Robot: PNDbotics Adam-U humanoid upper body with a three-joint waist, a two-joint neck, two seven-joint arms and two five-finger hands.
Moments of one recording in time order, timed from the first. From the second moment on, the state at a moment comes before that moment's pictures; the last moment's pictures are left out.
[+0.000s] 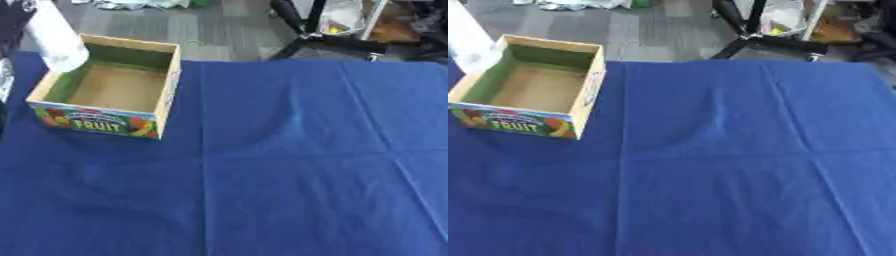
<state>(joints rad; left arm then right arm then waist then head) -0.95 0.62 0.13 -1.02 0.03 -0.10 -0.10 -0.07 -0.46 -0.17 -1.98 -0.50 -0.18 -0.15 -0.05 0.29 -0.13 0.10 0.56</state>
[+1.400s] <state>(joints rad) -1.02 0.58 0.13 -0.68 -0.36 -0.45 -0.20 -0.06 -0.44 -0.16 -1.98 -0.49 -0.17 -0.15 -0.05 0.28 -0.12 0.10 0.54</state>
